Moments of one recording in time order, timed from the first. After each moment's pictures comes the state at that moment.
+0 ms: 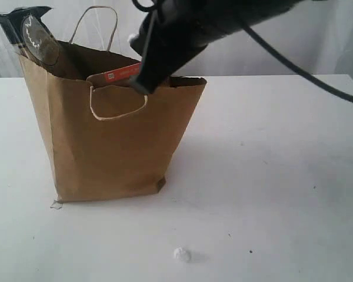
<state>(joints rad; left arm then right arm) -0.24 0.00 0.02 -0.23 0.31 0.26 0.75 1.49 -1.43 0.05 0.58 -0.53</state>
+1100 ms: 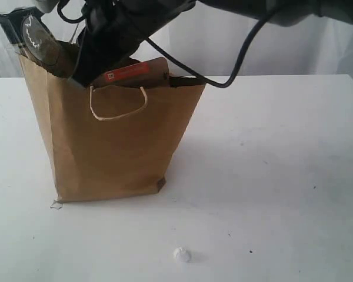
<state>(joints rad) -0.24 0.00 0.02 -0.23 0.31 0.26 0.79 1.84 -1.77 0.05 0.63 -0.52</state>
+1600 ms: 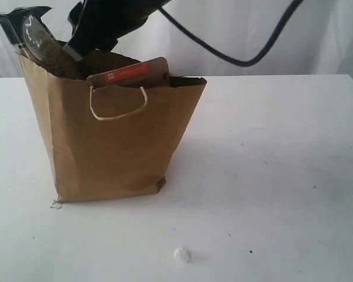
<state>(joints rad) -0.24 0.00 0.02 -0.23 0.31 0.26 0.79 1.74 -1.78 -0.02 0.66 -0.39</state>
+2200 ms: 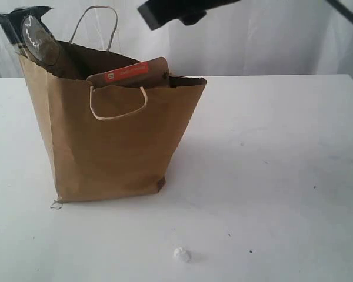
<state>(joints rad) -0.24 0.00 0.02 -0.23 0.31 0.26 0.79 1.35 -1.46 -0.34 0.69 0.04</state>
